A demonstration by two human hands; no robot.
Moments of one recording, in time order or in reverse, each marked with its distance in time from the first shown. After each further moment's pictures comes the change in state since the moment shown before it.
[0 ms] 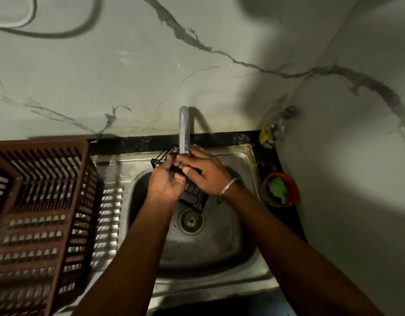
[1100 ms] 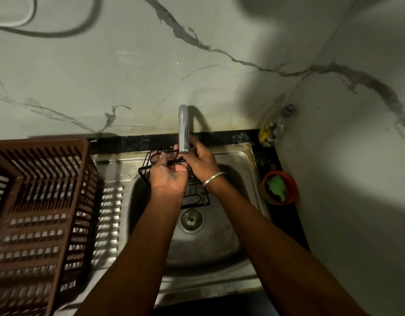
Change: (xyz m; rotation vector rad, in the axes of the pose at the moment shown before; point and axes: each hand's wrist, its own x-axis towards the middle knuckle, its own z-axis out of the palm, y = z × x) left_hand -0.010 -0.010 0.020 -0.254 -0.039 0.185; right_hand 0.029 -0.020 0.027 0.792 0.198 0.479
